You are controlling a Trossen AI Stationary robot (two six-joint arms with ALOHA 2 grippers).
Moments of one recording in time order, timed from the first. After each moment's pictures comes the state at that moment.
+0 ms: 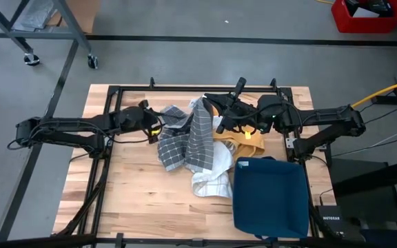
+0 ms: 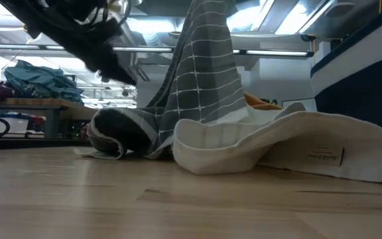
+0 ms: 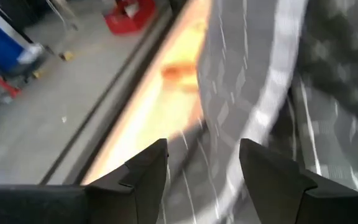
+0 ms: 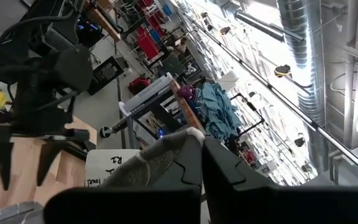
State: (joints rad) left arm 0.25 0.94 0.51 -0.08 -0.26 0.24; right arm 0.08 1.34 1.33 0.13 0.48 -1.00
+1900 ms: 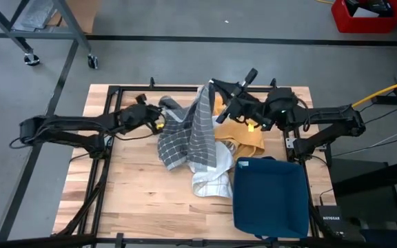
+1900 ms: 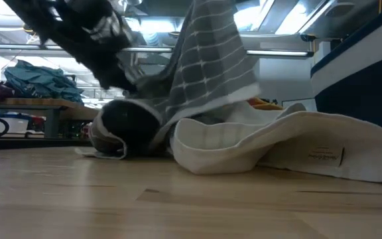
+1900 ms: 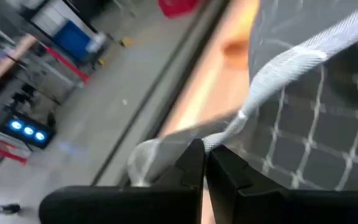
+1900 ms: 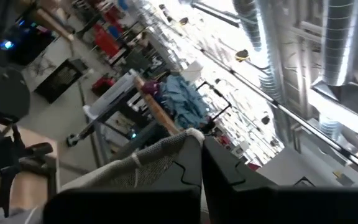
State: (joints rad) left arm 0.29 1.01 0.51 0.06 -0.50 0.35; right arm 0.08 1.35 1.40 0.23 0.61 -1.00
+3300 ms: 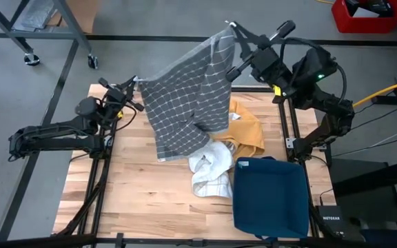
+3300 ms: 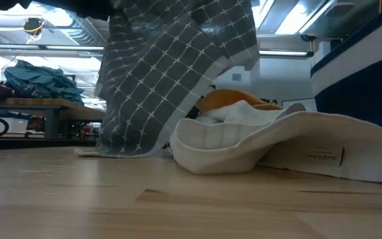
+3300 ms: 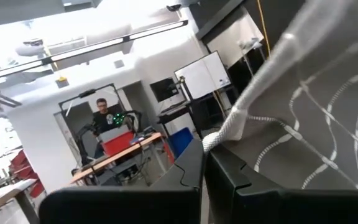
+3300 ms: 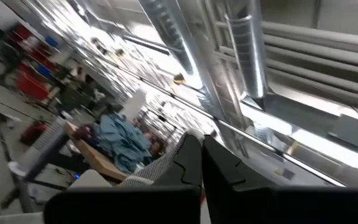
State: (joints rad) left arm 0.29 0.64 0.52 0.47 -0.70 0.64; right arm 0.01 1.55 2.06 0.10 0.59 -1.09
